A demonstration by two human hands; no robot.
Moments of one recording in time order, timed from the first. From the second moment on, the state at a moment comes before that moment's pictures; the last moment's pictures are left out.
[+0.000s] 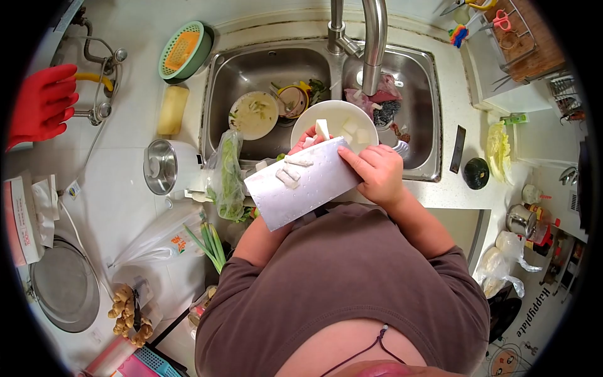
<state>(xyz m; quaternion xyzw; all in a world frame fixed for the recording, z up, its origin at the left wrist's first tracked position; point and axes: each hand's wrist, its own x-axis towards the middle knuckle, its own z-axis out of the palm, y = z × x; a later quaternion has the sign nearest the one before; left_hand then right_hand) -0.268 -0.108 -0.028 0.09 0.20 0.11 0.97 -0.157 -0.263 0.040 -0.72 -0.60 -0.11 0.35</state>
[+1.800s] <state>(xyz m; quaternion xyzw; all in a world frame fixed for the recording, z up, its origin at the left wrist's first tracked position) -0.293 -0.108 -0.038 0.11 0.16 0.06 0.98 -0.164 -0.255 0.032 -0.71 -0.60 -0.14 0.35</state>
